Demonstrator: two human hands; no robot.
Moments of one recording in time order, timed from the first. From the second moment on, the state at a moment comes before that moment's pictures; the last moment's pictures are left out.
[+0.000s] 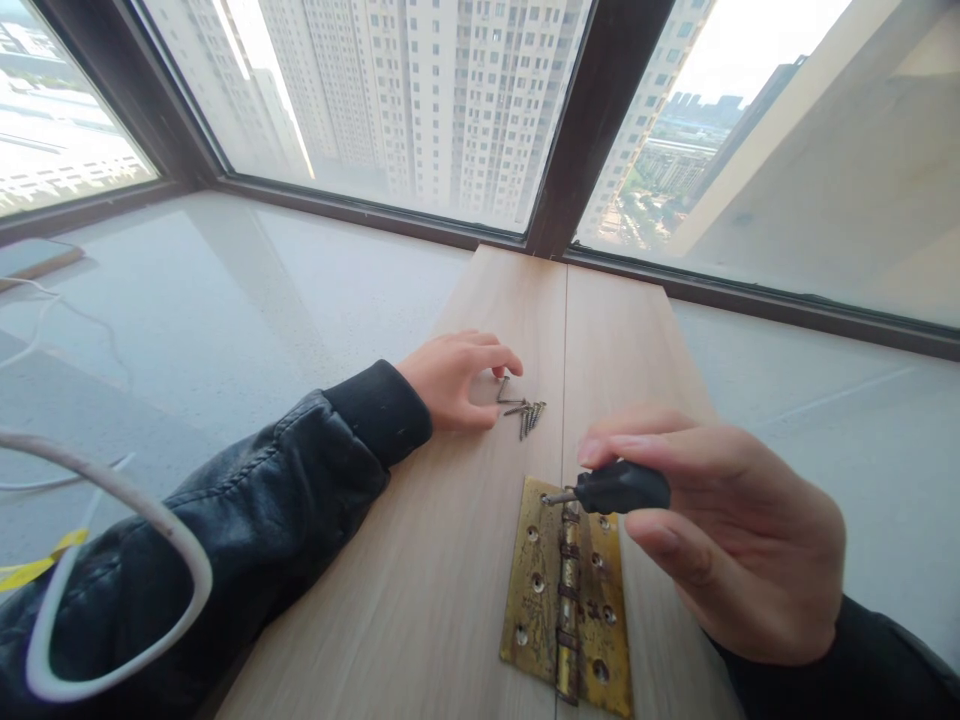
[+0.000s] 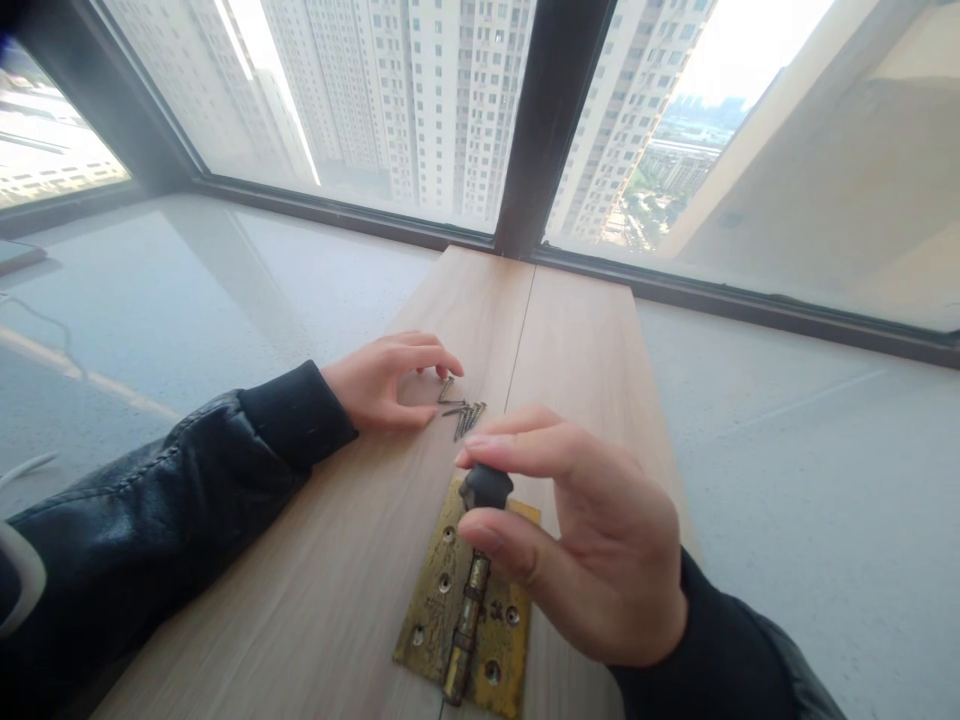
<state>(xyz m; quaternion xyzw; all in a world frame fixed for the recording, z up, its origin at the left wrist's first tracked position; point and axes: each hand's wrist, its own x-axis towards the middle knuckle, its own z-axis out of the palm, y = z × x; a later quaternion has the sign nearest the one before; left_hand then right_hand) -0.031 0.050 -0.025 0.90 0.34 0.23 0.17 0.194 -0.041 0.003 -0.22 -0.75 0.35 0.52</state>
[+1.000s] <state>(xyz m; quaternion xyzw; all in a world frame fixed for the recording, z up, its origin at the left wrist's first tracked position) -0.028 0.050 -0.028 0.91 0.29 0.24 0.18 0.199 -0.039 0.006 -0.16 -0.84 0.26 0.45</state>
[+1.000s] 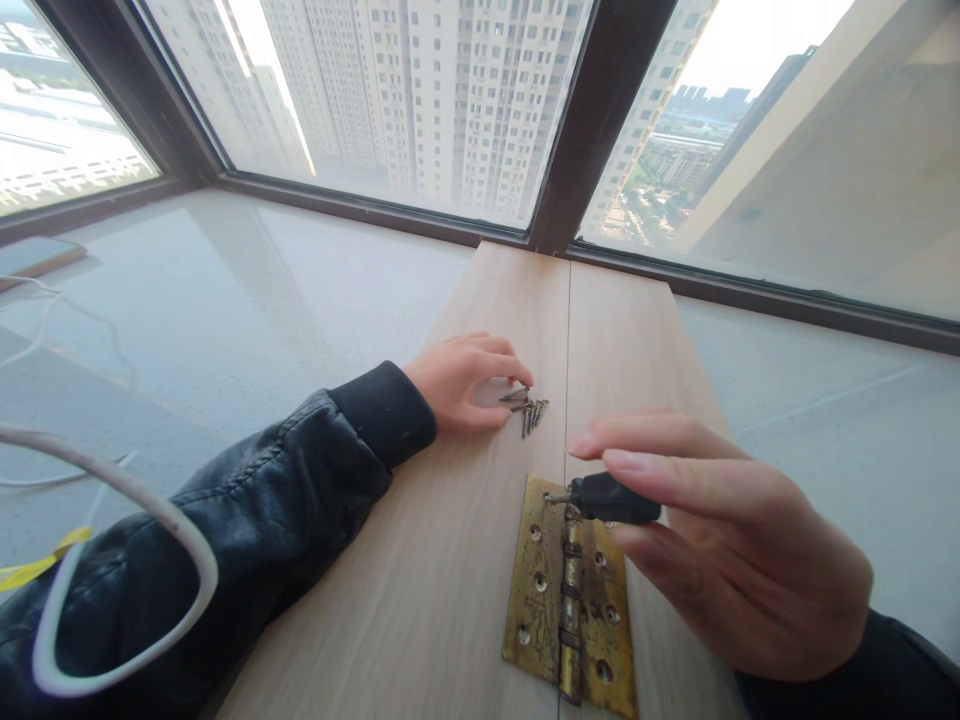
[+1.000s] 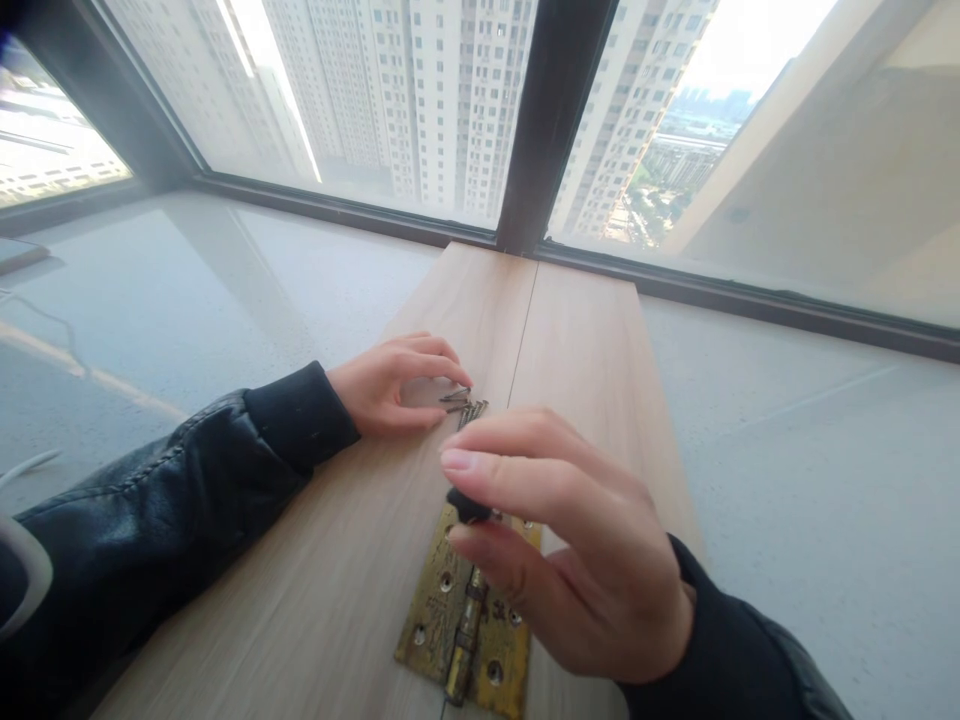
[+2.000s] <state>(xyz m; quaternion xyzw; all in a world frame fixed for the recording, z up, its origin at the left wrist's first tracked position) -0.023 0.051 -0.035 0.91 0.32 0.22 0.13 0.194 -0.046 0.014 -0.15 -0.83 0.35 0.41</state>
